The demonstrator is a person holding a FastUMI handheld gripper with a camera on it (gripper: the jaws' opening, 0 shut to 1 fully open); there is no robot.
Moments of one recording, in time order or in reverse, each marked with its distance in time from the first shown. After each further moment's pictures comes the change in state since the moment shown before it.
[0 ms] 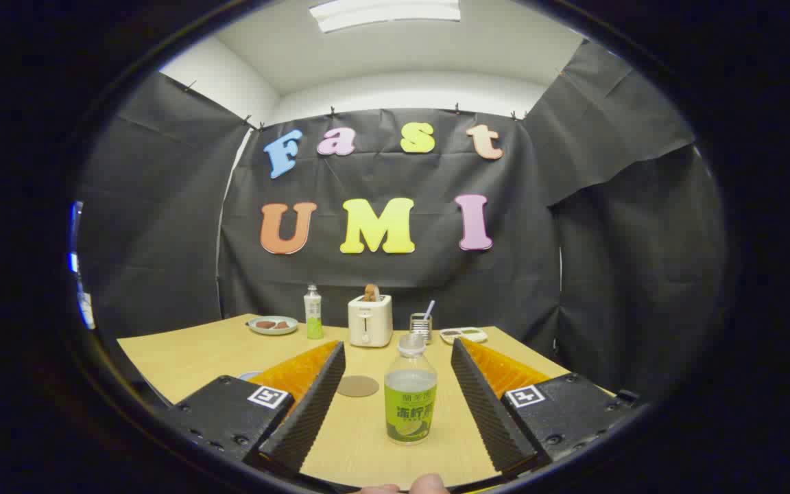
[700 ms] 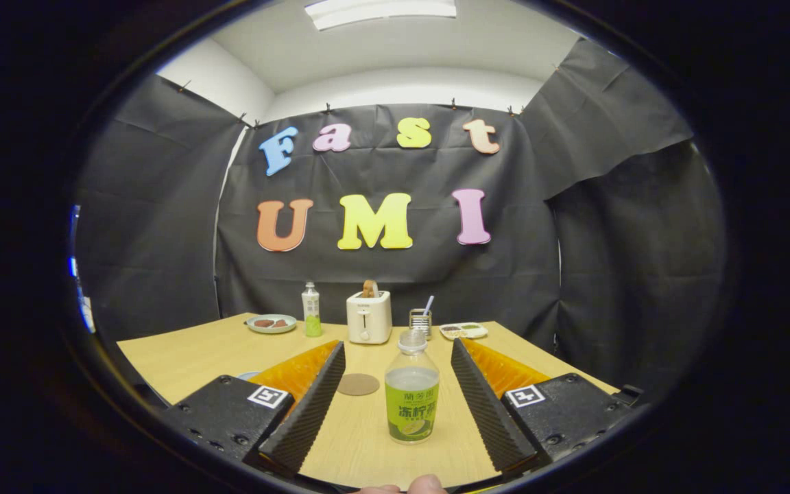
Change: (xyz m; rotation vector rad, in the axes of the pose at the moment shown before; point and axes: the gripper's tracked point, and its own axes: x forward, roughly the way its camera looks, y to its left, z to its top) arm 0.005 -0.002 -0.004 0.025 0.015 -0.011
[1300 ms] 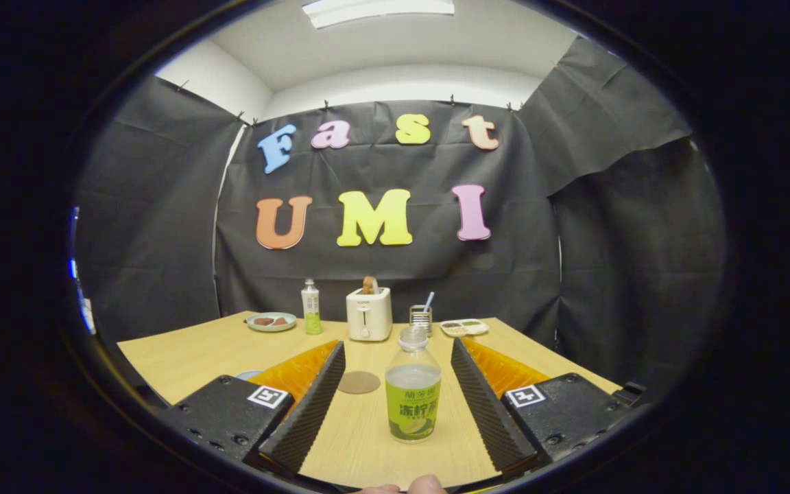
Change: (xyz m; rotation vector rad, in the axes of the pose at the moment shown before) arm 0.007 0.001 -0.005 0.004 0.017 0.004
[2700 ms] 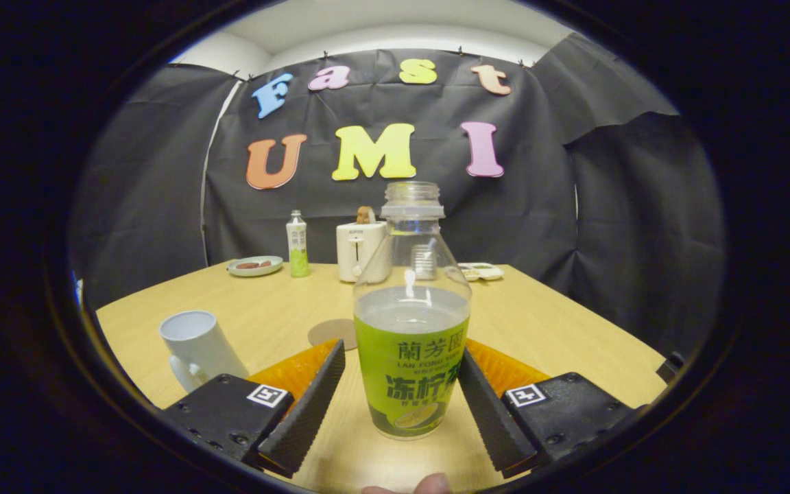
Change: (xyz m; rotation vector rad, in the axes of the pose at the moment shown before) arm 0.095 -0.010 -0.111 -0.021 0.230 0.006
